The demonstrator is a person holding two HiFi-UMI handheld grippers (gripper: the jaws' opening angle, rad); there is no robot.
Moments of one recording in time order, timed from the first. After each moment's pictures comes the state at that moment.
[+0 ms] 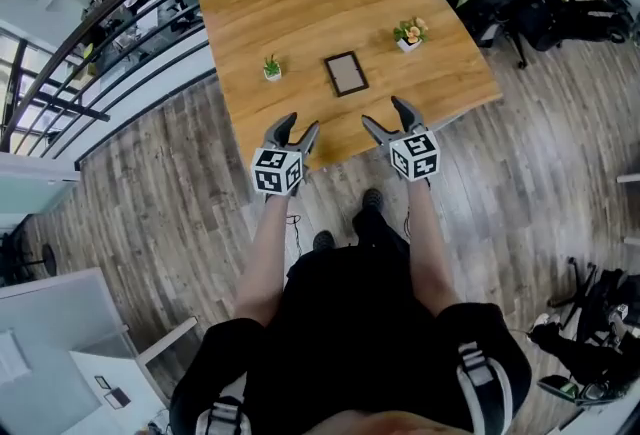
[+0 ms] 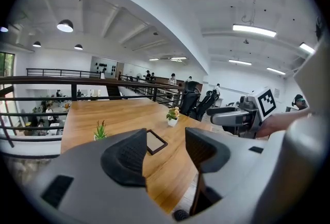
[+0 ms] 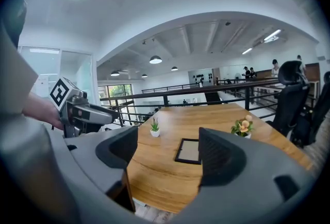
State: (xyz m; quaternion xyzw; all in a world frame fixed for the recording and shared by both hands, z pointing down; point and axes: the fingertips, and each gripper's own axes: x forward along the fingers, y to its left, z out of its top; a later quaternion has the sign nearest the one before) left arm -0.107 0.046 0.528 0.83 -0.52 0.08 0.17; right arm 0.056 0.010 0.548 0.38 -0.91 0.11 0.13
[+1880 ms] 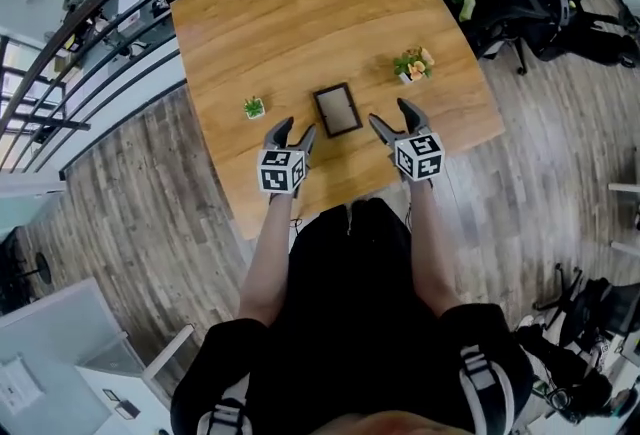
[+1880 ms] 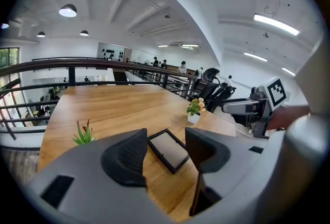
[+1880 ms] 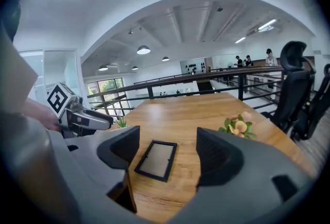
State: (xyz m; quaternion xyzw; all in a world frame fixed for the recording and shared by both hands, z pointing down) left arm -0.115 -0.119 0.609 0.79 -0.54 0.13 0.24; right arm 0.077 -0.159 0.602 0.40 -0.89 0.16 0.17
